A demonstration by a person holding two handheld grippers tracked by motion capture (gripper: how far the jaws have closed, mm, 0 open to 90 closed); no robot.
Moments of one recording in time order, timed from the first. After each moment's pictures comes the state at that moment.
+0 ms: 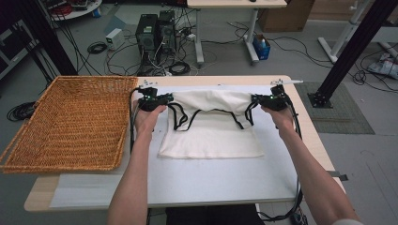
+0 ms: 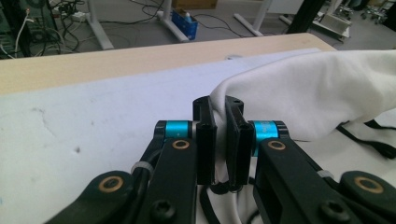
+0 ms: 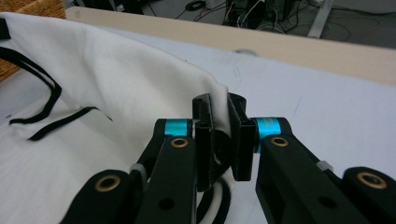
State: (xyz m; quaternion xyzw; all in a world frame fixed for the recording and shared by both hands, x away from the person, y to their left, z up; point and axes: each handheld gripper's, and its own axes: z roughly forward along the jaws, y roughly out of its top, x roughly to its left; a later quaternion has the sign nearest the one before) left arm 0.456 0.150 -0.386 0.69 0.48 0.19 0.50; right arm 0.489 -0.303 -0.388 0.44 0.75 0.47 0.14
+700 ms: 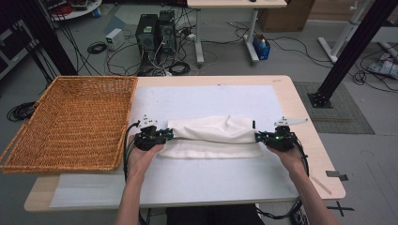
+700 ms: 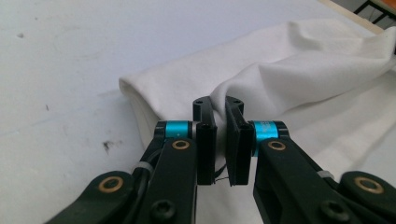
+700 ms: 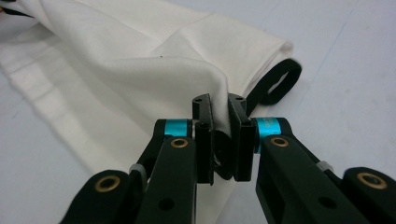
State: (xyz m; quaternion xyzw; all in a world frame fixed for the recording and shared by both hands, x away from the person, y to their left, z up) left arm 0.351 0.148 -0.424 0.74 0.45 0.16 0.47; right arm 0.369 -0.308 -0.430 0.41 0.79 0.44 0.12
